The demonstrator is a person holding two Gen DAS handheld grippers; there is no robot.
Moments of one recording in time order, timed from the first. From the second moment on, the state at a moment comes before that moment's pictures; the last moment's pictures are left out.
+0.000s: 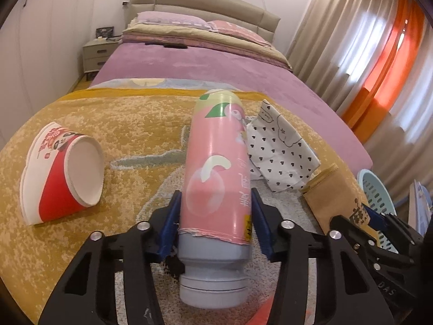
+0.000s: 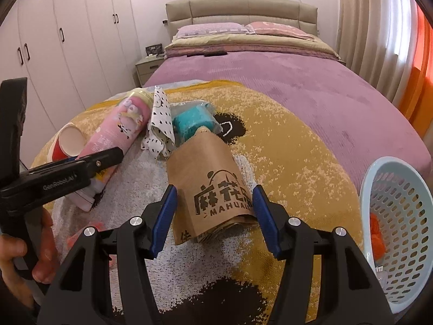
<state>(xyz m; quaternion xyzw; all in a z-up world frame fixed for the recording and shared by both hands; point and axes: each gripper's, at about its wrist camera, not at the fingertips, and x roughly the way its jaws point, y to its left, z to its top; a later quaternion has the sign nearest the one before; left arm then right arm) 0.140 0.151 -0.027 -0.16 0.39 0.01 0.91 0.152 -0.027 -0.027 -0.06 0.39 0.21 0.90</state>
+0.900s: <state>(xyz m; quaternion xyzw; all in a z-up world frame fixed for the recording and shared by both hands) 0.101 0.136 0.013 -0.16 0.33 -0.01 0.93 0.124 -0.062 0.002 0.00 0.31 0.24 0.92</state>
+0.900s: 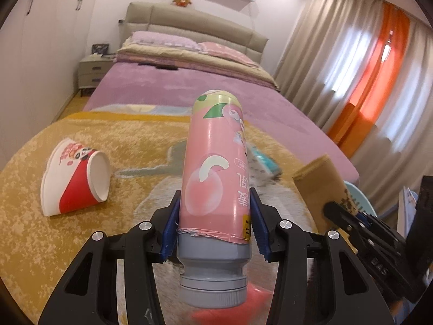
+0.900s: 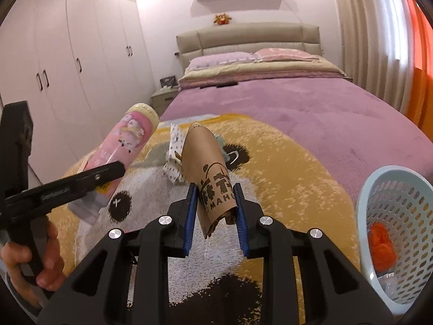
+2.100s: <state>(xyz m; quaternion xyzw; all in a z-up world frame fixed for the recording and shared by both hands) 0.150 -0.126 0.047 -0.04 0.34 -0.23 0.91 0.142 -0.305 0.034 0.07 0.32 -0.03 0.94</state>
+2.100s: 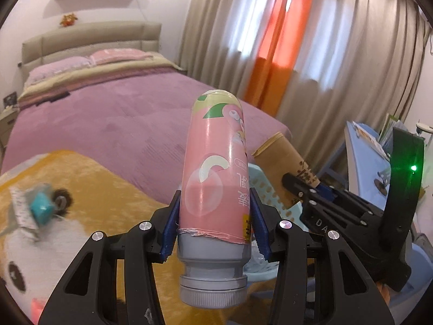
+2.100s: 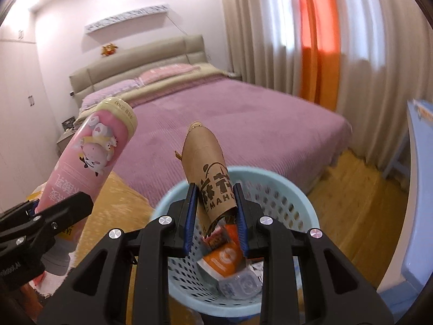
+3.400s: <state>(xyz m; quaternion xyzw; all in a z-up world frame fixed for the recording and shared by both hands) 0.068 -0.037 0.059 -0.11 0.29 -0.19 0.93 0.100 -0.263 0.044 0.09 0.34 0.09 0.93</state>
